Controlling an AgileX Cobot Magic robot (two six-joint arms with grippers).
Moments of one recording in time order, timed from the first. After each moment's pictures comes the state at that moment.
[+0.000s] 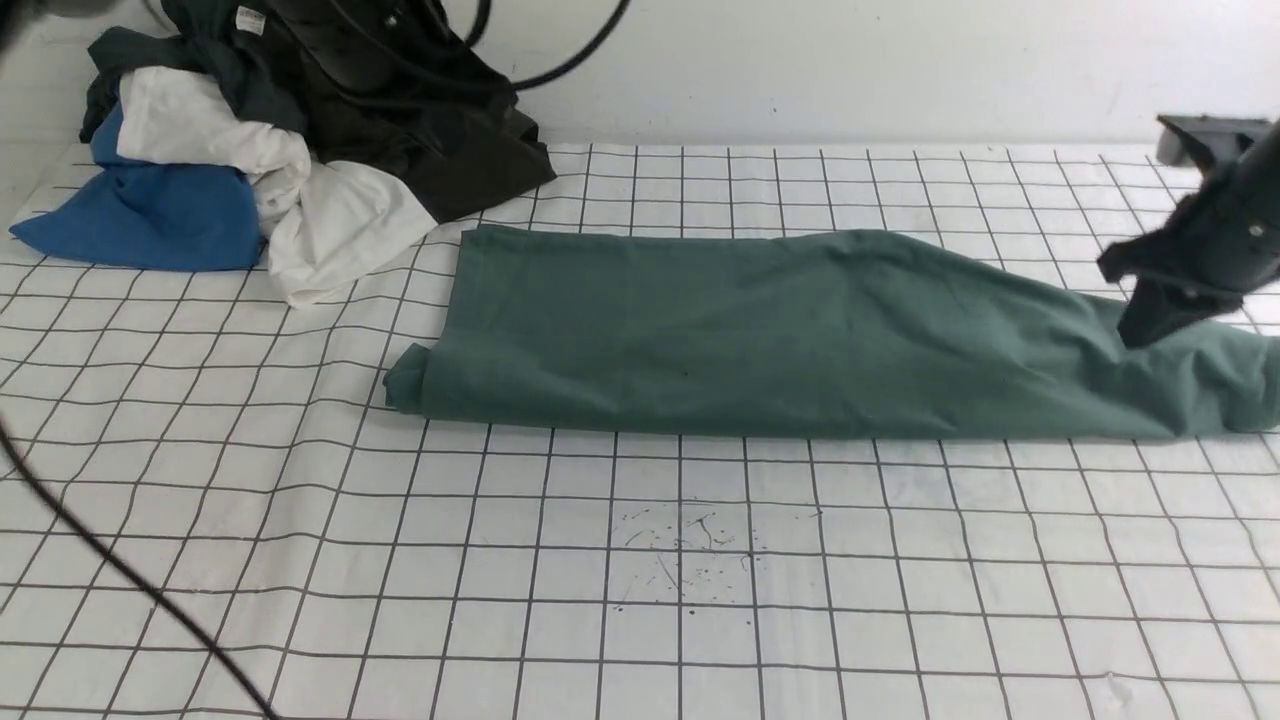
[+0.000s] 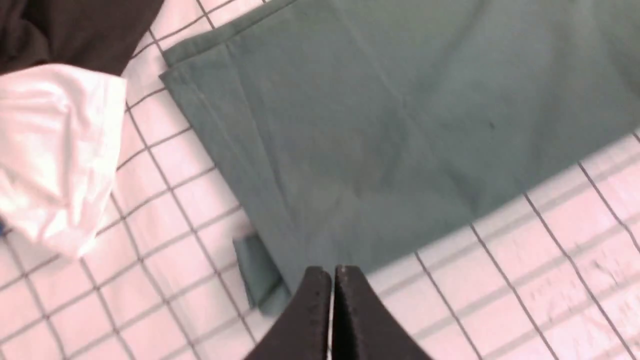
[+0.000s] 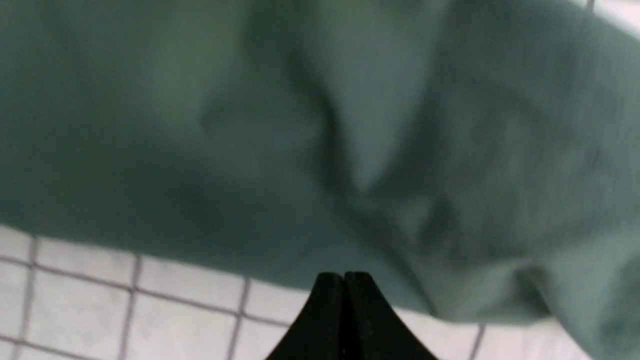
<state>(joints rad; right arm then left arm) -0.16 2.13 -1.77 0.22 1.23 -0.42 -0.26 1.86 -1.99 -0.14 1.24 0.31</state>
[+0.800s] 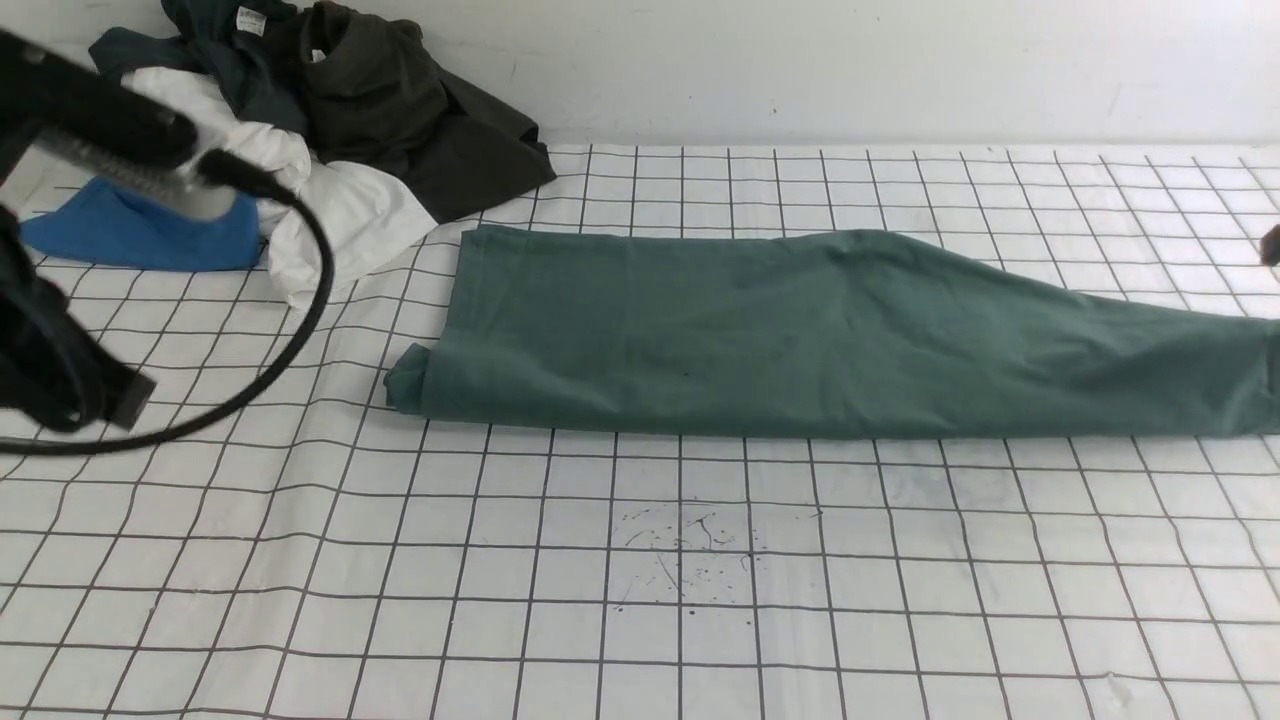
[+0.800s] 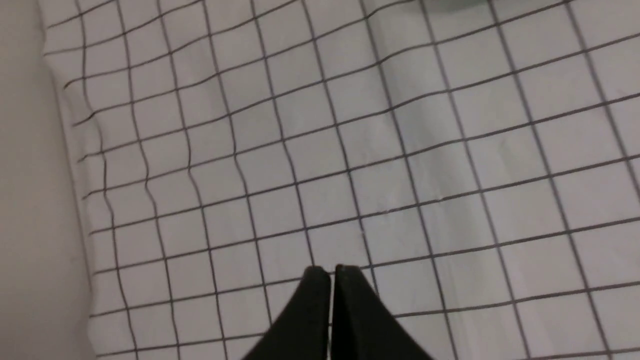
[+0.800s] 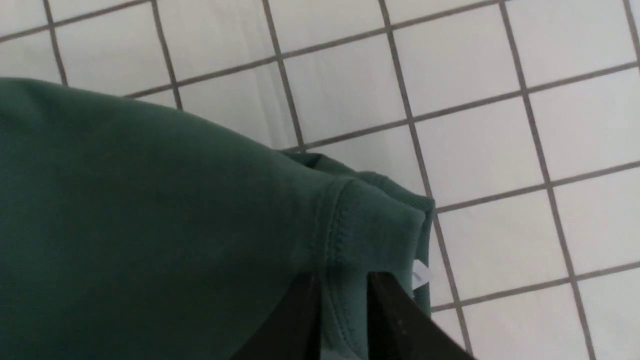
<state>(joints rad) -0.33 2.12 -1.76 0.13 1.04 -0.13 -0.26 1.12 -1.09 0.31 1.12 -0.03</state>
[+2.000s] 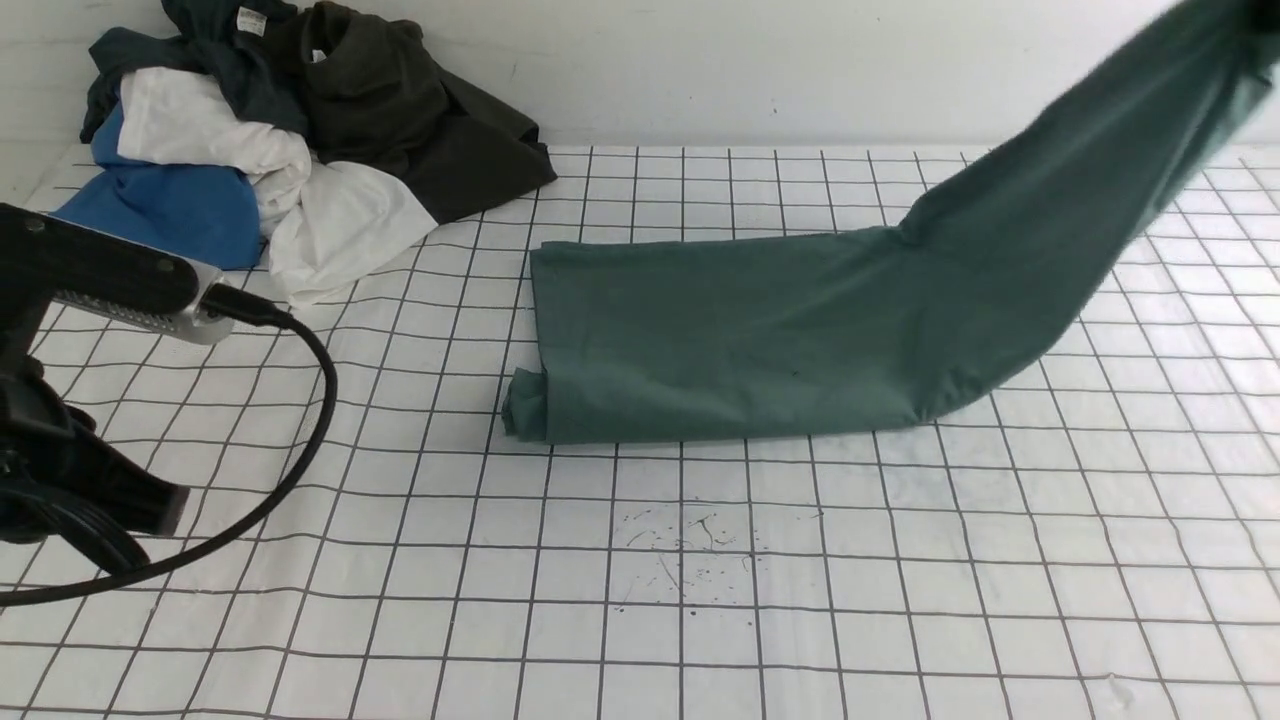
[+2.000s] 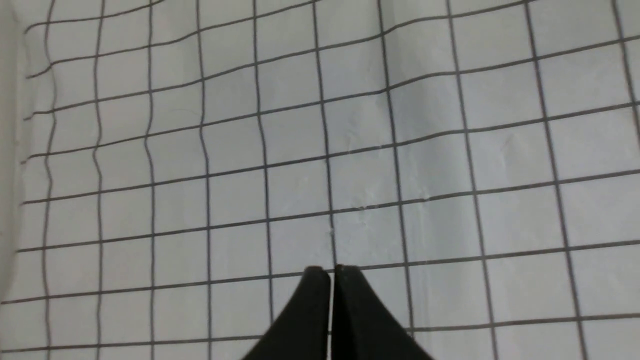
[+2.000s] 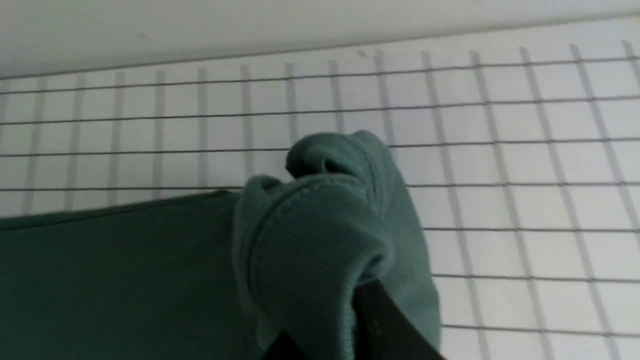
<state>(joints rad) -0.09 2.07 -2.33 0.28 1.25 -0.13 -0.26 1.07 -0.85 0.30 0.91 -0.20</state>
